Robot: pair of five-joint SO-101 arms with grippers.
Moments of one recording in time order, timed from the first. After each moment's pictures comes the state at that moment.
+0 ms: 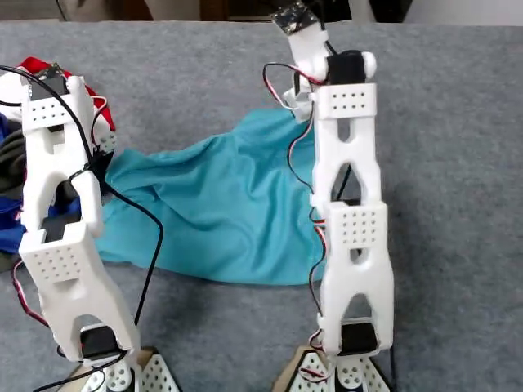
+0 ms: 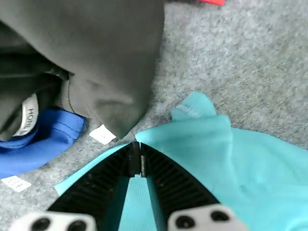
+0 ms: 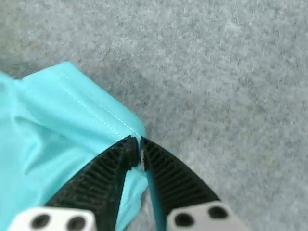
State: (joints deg) left arm -17.1 30.8 -29.7 91.0 12.8; right arm -8.9 51.5 -77.1 101.3 13.8
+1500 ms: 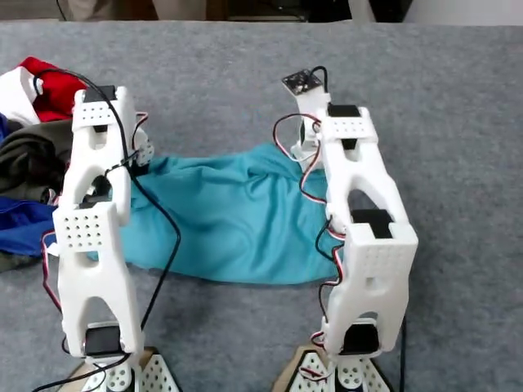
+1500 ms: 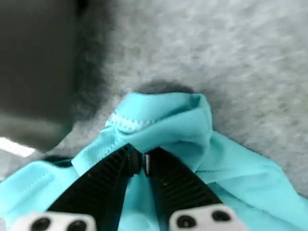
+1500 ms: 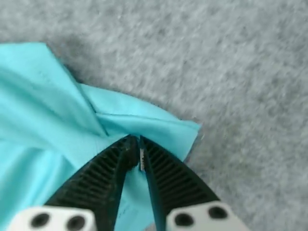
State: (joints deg) left arm -10.5 51.5 -42.8 96.6 22.5; right arm -5.5 32.5 -5.8 60.2 13.8
